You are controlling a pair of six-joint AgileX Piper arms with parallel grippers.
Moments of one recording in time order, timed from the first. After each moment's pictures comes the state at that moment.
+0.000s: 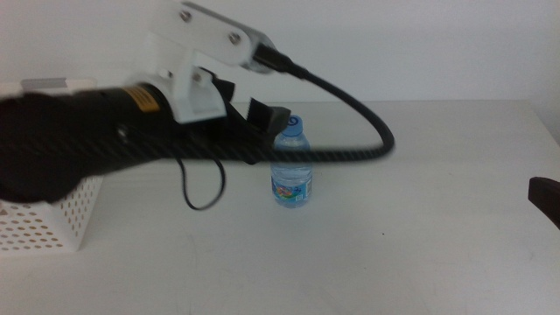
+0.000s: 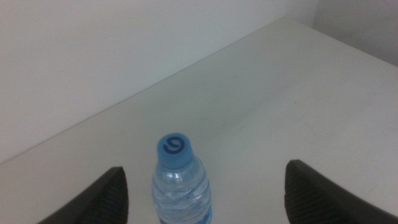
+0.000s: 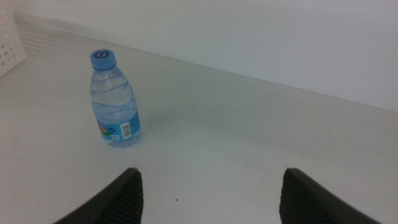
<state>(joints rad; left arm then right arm) -0.60 1.27 -0.94 -0.41 0.12 0.45 0.34 0.58 -0.59 0.00 0.43 -0.02</state>
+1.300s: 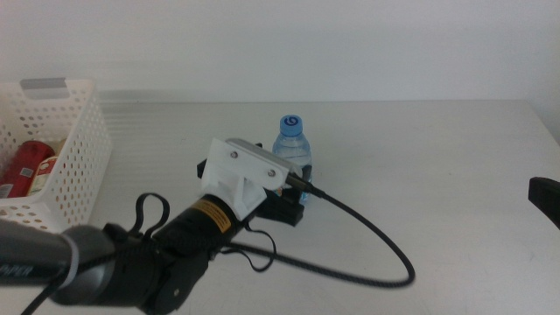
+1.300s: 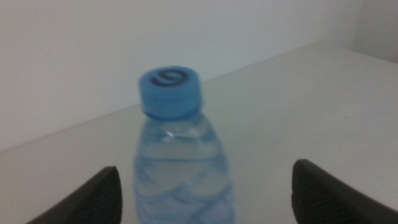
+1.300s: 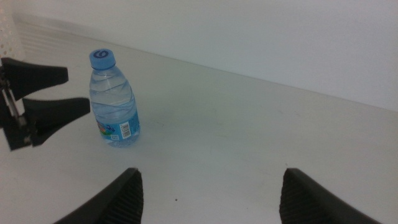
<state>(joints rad) -0.67 1.77 -0.64 -0.12 -0.93 0.07 0.34 0.58 -0.59 0.00 0.43 -0.02</state>
